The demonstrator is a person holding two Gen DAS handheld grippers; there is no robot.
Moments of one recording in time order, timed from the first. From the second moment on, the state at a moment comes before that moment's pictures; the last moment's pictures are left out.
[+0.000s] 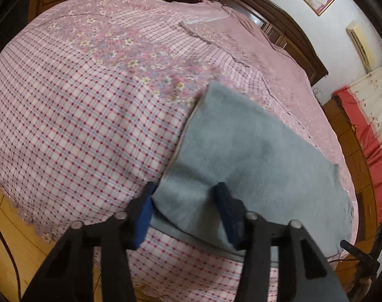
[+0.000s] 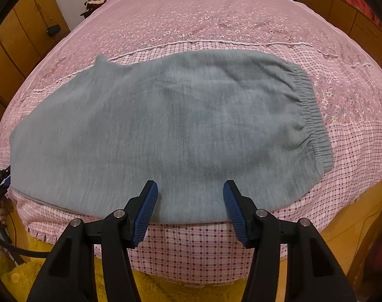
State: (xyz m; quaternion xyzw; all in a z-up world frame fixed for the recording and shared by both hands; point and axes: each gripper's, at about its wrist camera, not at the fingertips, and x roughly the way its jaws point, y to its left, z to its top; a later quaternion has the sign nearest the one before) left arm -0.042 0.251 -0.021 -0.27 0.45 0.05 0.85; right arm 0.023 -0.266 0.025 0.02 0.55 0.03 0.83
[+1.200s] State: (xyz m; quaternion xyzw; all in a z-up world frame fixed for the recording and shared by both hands) left arm -0.048 0.162 0.109 -0.19 0.35 -0.02 0.92; right arm 0.008 -0.286 0.031 0.06 0.55 0.04 0.84
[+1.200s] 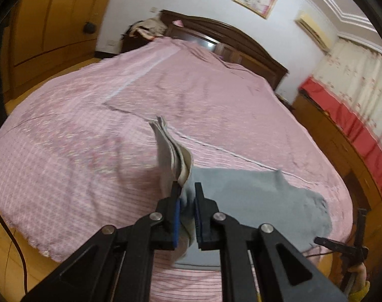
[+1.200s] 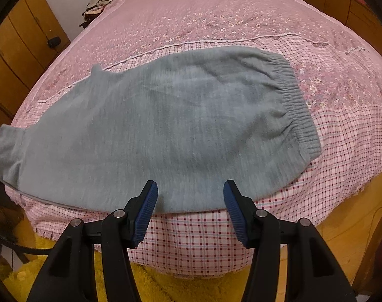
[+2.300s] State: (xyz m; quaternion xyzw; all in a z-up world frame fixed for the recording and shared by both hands) left arm -0.030 0.081 0.062 -0.12 0.47 -0.07 0.87; right arm 0.034 -0.219 0.030 0.00 0.56 0.10 0.82
